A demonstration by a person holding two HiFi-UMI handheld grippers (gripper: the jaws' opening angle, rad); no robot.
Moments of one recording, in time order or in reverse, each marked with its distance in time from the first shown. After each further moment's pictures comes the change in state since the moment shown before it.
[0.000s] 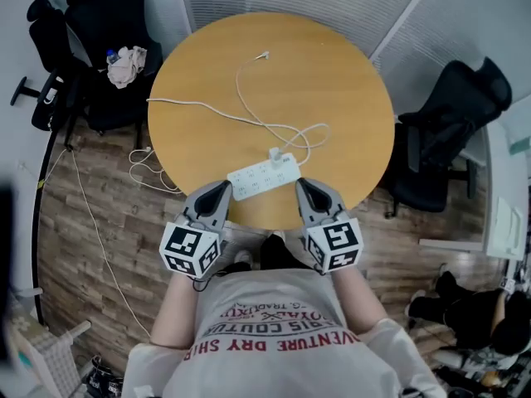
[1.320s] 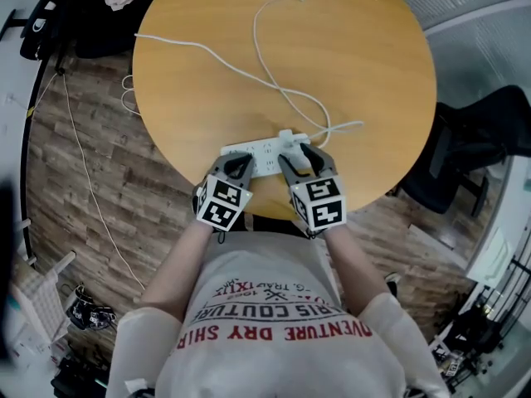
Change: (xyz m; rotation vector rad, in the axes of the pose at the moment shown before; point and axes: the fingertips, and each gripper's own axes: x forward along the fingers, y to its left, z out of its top) left arm 0.122 0.035 -0.194 0.010 0.527 0.037; right arm 0.136 -0.031 -0.124 -0.008 0.494 0.186
